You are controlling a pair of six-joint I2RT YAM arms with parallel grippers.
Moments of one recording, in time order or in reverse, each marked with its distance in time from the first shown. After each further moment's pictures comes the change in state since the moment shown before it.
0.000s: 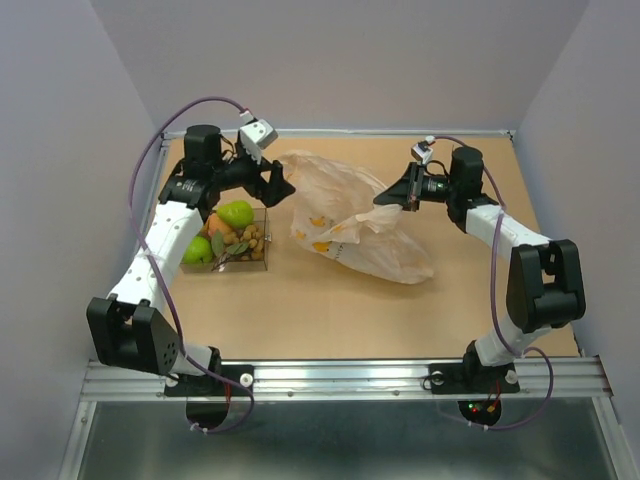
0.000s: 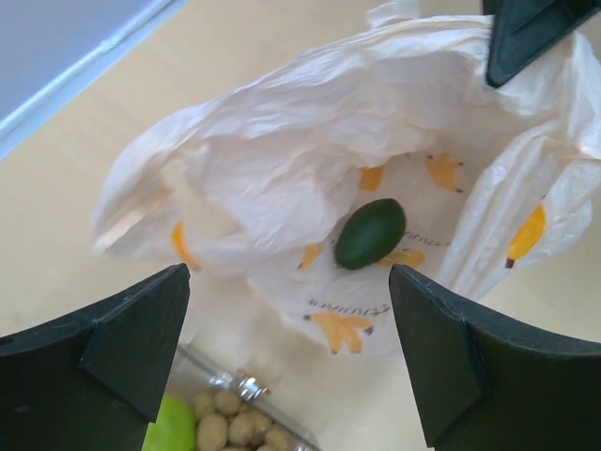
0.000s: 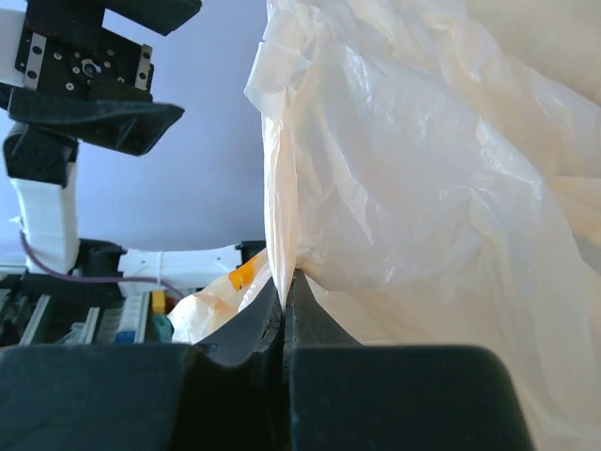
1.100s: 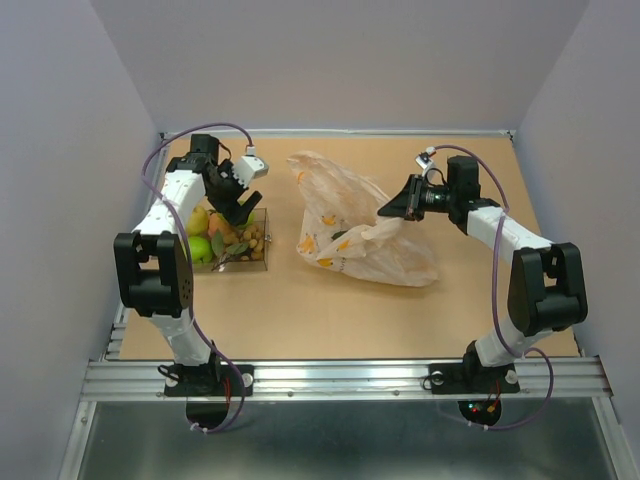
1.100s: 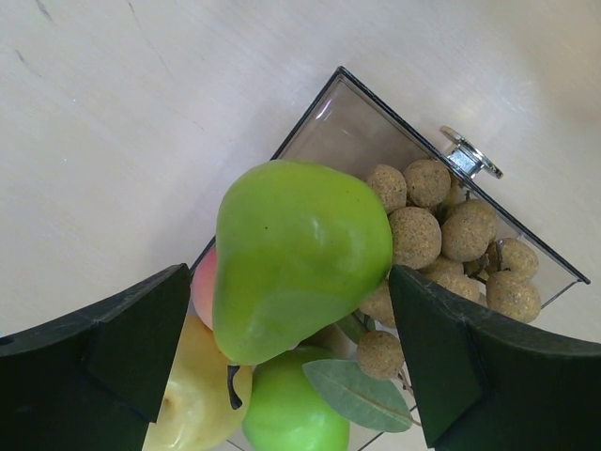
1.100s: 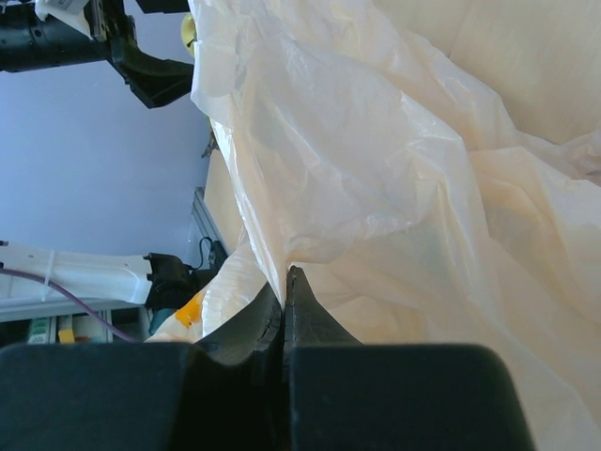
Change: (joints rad) left arm 0.184 0.350 0.140 -0.445 -0.380 0.547; right arm 0.000 -0.021 -0.017 -0.290 0.202 -0.338
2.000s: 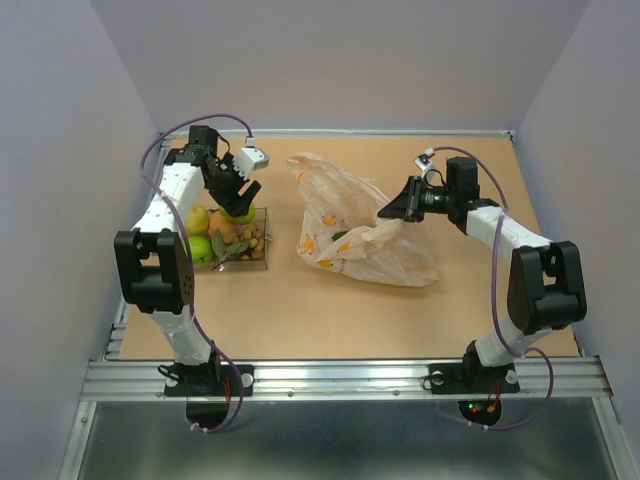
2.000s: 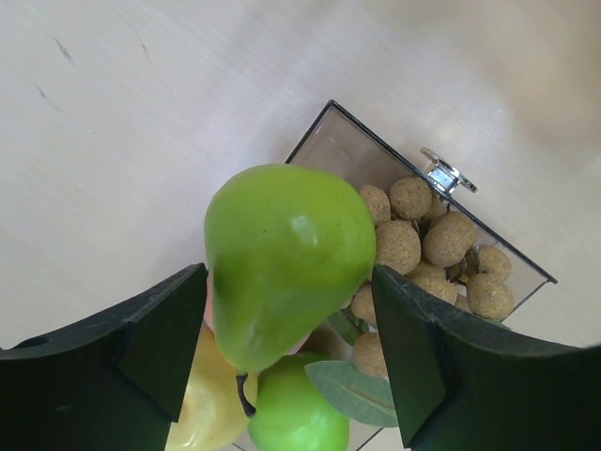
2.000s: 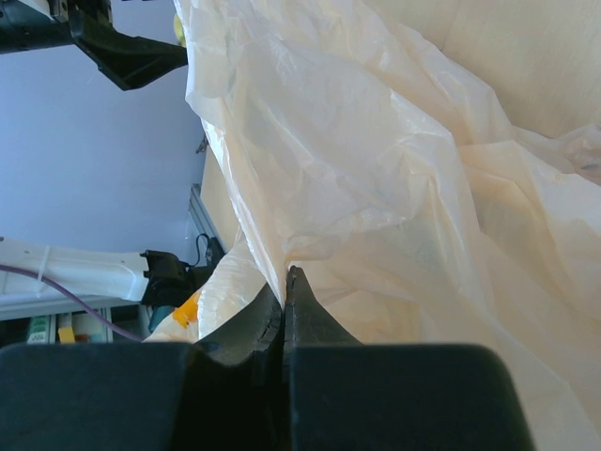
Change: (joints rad) left arm 0.000 0.027 0.097 -0.059 0.055 -0.009; right arm 0.000 0.010 0.000 -0.016 0.000 -0.018
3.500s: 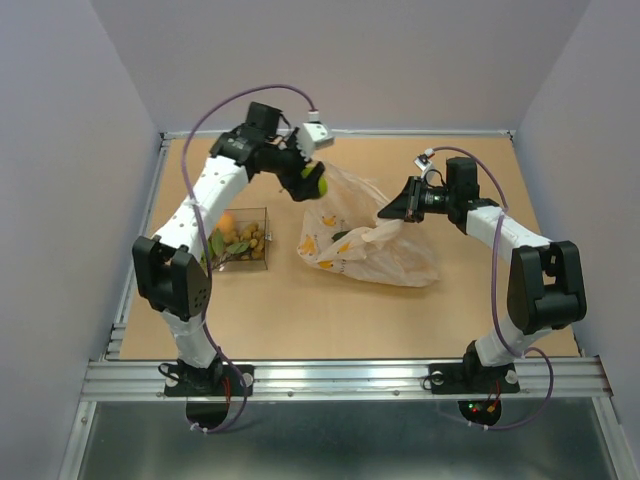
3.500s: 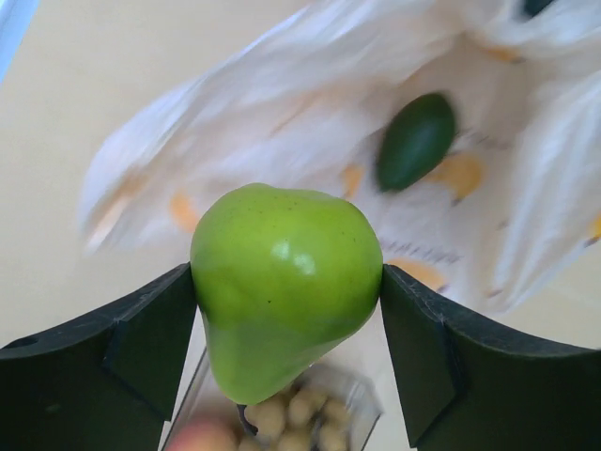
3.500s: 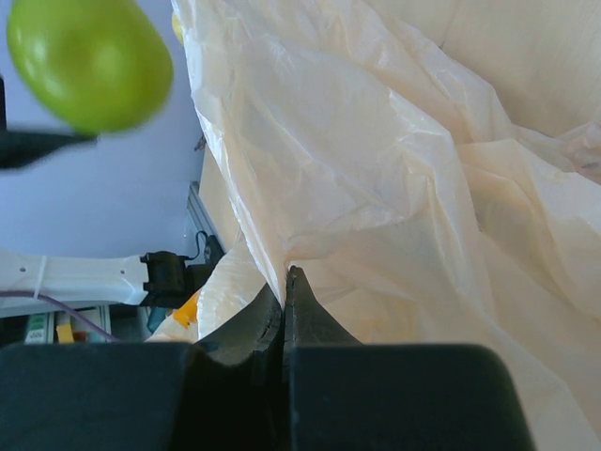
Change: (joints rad) left arm -0.290 -0.012 0.237 0.027 0.188 -0.212; right arm 0.000 0.002 0.002 -0.008 -0.002 -0.011
